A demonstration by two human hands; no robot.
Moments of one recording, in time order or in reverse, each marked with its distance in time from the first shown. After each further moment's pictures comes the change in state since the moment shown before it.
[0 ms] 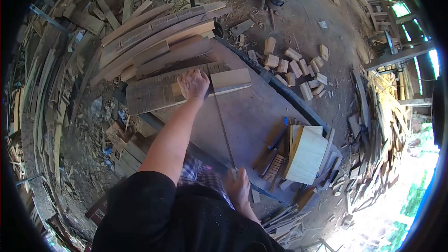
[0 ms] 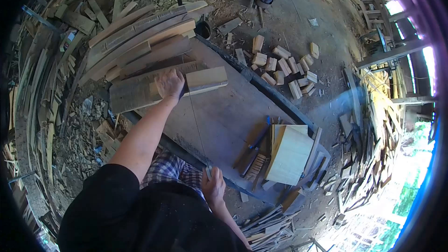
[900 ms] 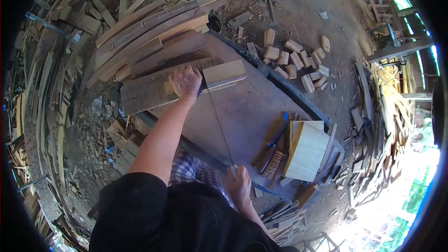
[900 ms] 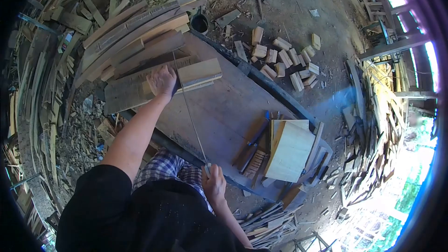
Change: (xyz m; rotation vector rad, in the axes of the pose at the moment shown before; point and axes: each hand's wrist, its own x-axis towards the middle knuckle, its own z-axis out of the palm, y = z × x) left_hand 0.002 0.004 -0.005 0.061 -0.081 -0.023; right_hand 0.013 0.010 -0.015 0.040 -0.039 -0.024
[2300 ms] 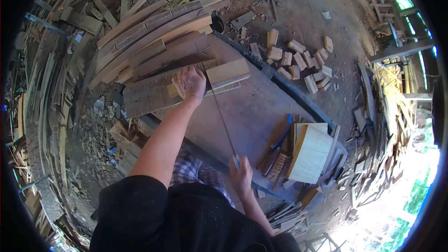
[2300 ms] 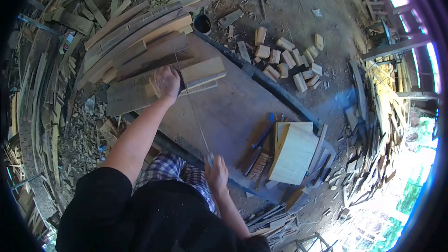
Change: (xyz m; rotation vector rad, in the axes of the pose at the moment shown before) left_hand 0.002 0.004 0.000 -0.043 0.116 -0.046; right_hand 0.028 0.018 0.028 0.074 0.036 -0.033
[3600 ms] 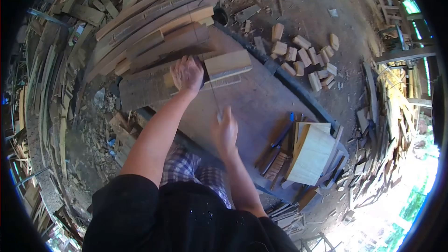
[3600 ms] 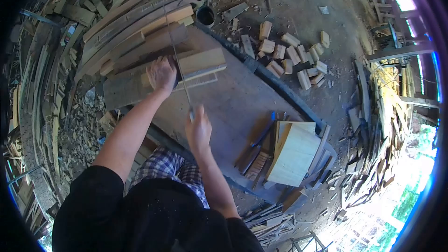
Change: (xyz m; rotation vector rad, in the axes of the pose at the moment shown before) left_hand 0.008 -0.004 0.003 -0.035 0.032 0.121; right_hand 0.120 -0.036 0.062 -0.002 0.004 0.083
